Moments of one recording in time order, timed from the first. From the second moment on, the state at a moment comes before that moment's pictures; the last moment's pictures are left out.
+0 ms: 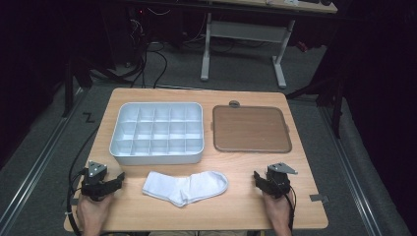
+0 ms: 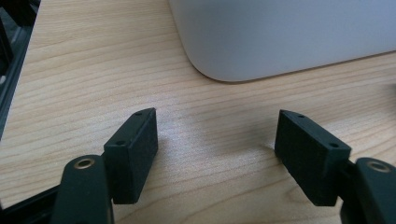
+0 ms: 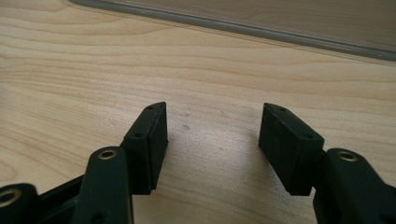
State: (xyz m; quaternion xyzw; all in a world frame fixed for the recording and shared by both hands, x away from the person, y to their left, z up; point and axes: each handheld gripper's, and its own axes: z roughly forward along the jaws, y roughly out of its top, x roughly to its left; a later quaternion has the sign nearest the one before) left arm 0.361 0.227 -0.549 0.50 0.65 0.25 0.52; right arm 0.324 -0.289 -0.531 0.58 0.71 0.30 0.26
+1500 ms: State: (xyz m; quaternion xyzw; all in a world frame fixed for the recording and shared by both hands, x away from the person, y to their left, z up) left arm 0.357 0.227 -0.546 0.50 0.64 0.23 0.53; right arm 0.324 -0.292 -0.530 0.58 0.71 0.30 0.26
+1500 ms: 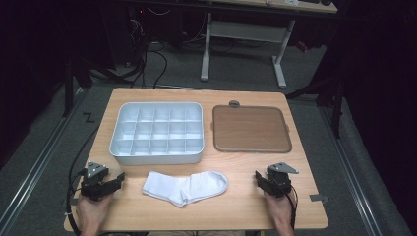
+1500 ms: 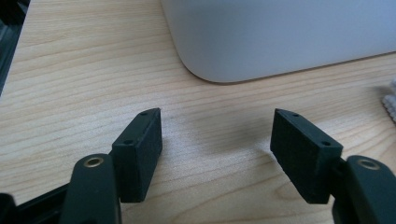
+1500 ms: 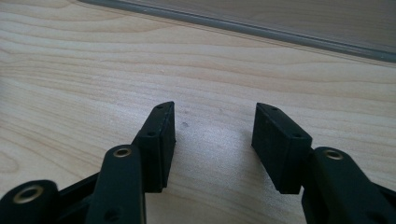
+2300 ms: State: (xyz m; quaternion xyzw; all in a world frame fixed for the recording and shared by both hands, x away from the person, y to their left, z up) left arm 0.329 0.186 -0.515 0.52 0.61 0.12 0.59; right arm 0.308 -0.241 -0.499 0.50 0.75 0.38 0.22
